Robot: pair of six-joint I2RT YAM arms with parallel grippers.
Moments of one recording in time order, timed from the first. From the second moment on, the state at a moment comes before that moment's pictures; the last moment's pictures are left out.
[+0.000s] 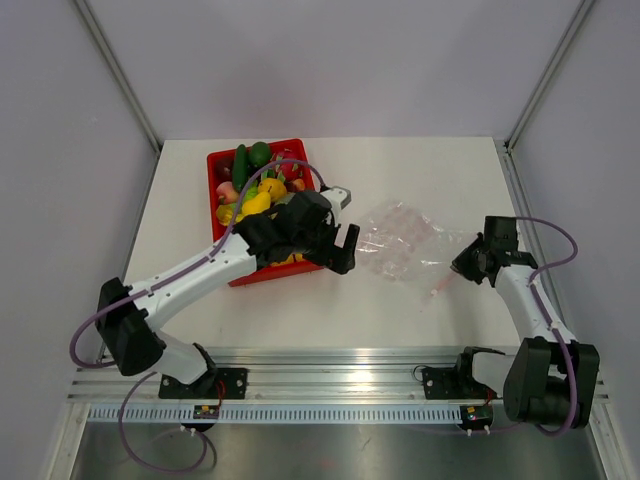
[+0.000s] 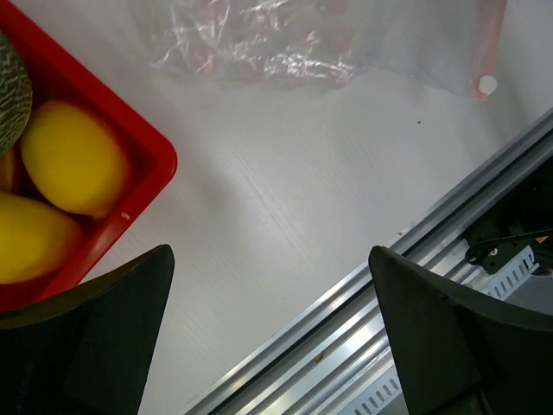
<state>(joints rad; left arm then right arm) -0.88 1.43 1.30 -0.67 0.02 -0.39 -0.12 1.14 0.68 -0.52 -0.03 0.69</state>
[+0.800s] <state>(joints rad) -1.01 1.81 1.69 -0.54 0.20 -0.45 0.13 0.94 0.85 -0.57 -0.20 0.89</state>
